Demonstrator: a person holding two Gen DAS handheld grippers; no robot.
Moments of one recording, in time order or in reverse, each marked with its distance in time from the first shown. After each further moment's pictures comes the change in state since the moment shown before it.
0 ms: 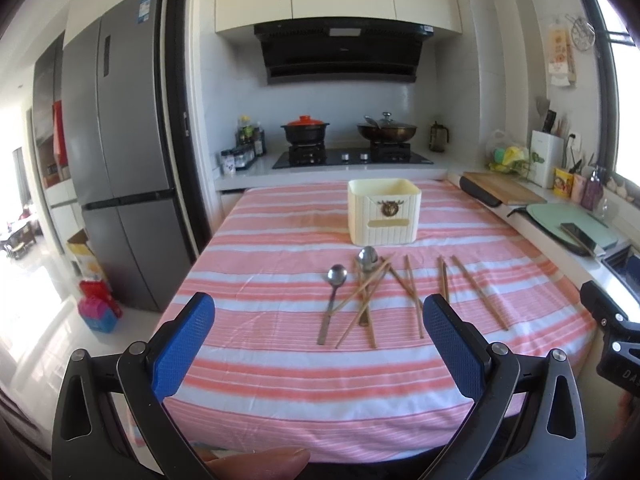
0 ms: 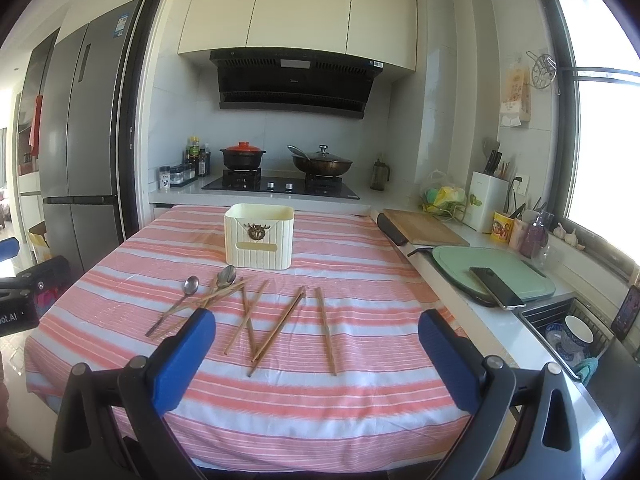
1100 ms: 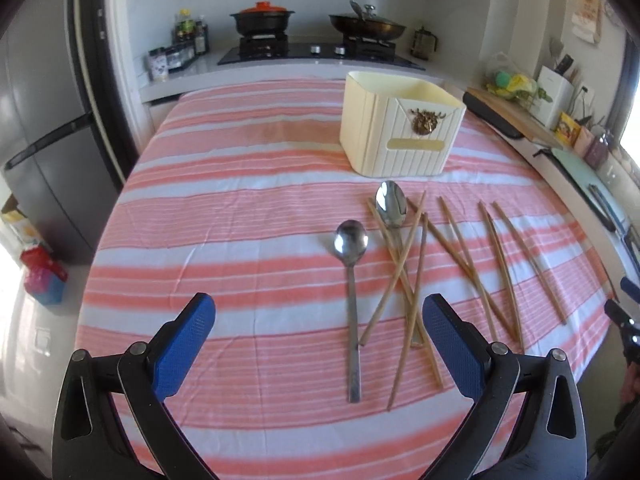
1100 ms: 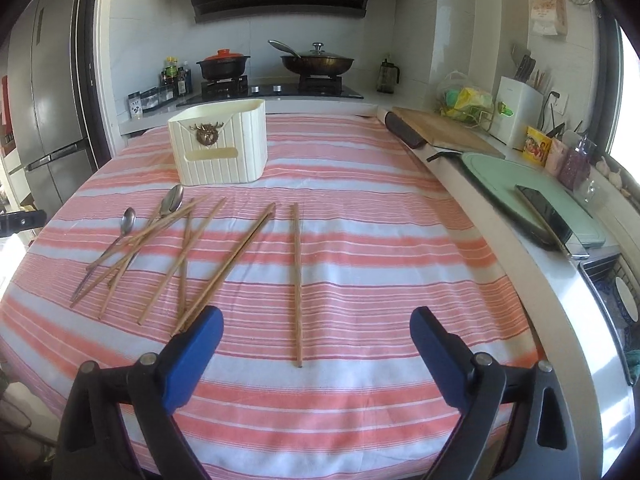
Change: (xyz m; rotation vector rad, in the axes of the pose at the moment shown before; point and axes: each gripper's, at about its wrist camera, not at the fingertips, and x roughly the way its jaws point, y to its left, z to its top) left arm 0.259 0.038 0.016 0.040 0.417 -0.229; right arm 0.173 -0.048 -0.036 0.026 0.343 0.053
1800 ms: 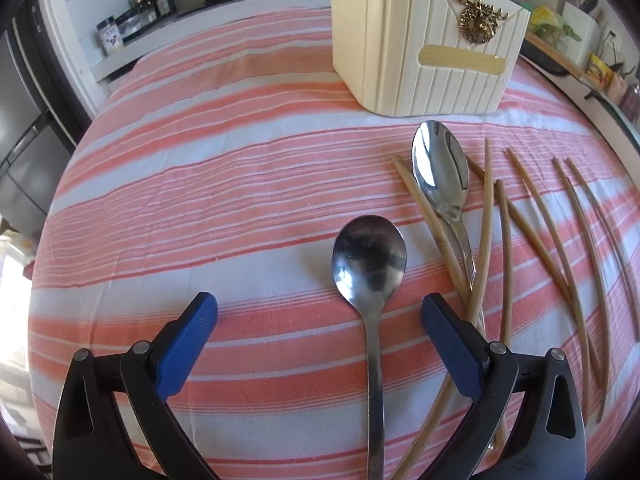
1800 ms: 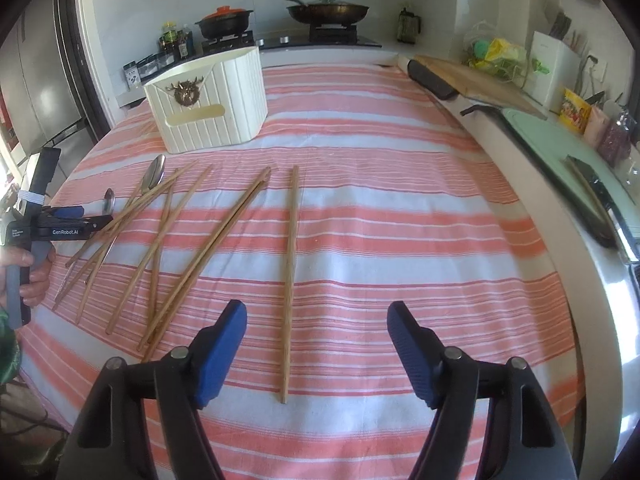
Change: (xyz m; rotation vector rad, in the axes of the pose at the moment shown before) left arm 0.126 -0.021 0.018 0.083 0.176 0.062; right arm 0.081 -0.020 0.025 0.008 0.206 0.119
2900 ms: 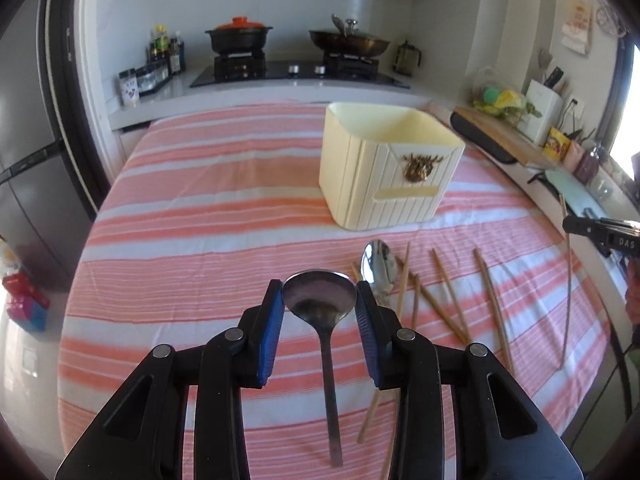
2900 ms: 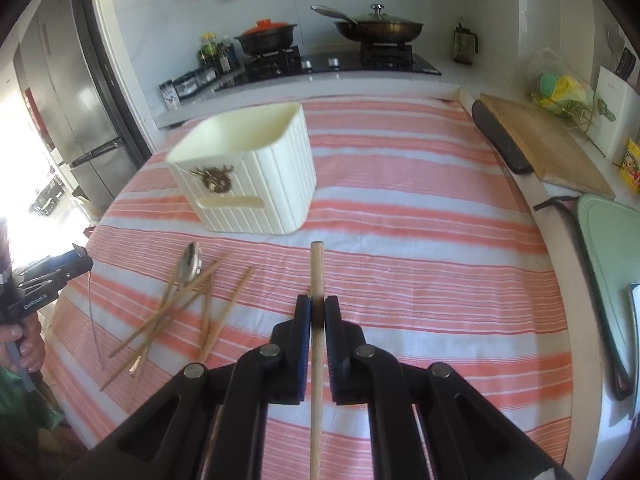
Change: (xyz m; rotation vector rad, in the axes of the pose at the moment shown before) left arm -0.125 0.020 0.010 -0.069 -0.276 -0.125; right arm -0.003 0.014 0.126 -0.072 -0.052 0.165
